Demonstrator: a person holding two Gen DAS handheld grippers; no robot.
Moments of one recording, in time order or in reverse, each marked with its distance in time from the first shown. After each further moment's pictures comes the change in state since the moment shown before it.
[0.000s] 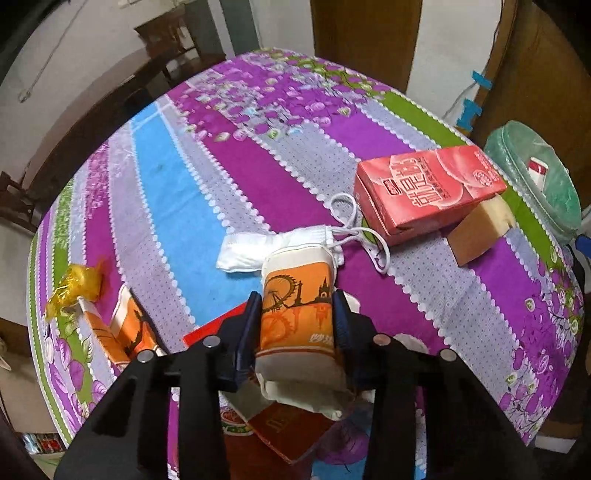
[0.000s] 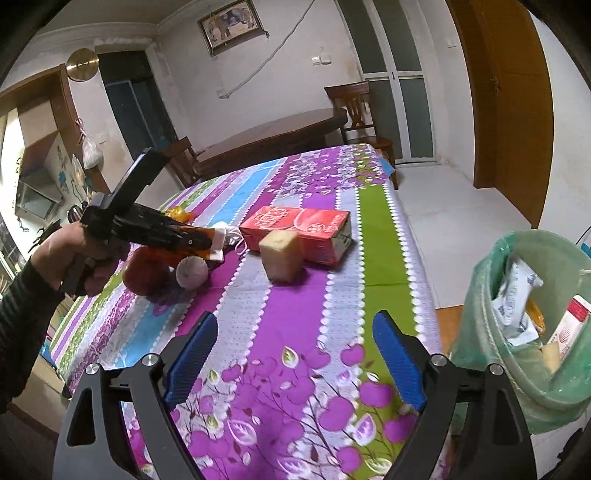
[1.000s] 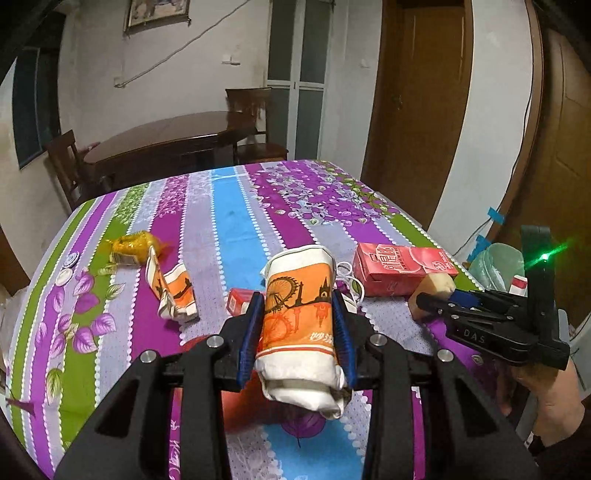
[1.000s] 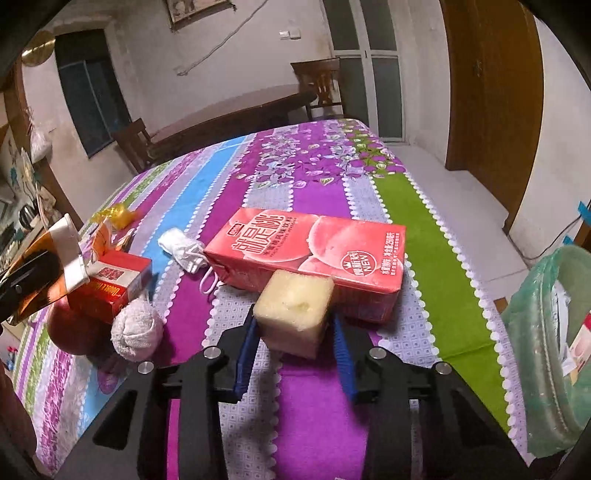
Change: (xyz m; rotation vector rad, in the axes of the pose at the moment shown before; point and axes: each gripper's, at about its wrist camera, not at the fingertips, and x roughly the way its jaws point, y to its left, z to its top) left arm -0.089 -0.009 -0.090 -0.334 -0.487 0.038; right arm 0.130 0.041 0.044 0.018 0.072 -0.188
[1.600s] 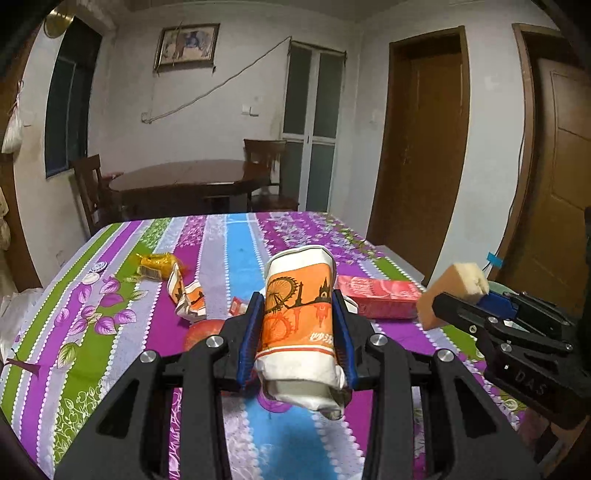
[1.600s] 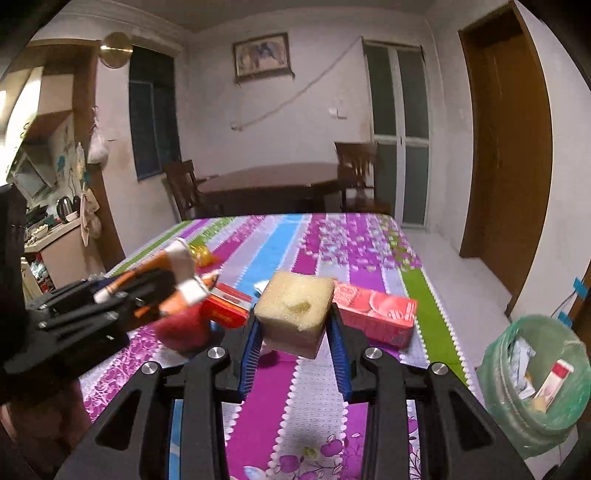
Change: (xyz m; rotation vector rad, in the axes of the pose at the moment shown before) left arm -0.071 -0.029 -0.032 -0.036 -0.228 0.040; right arm -0.156 0.073 -0.031 -0.173 -0.309 0.054
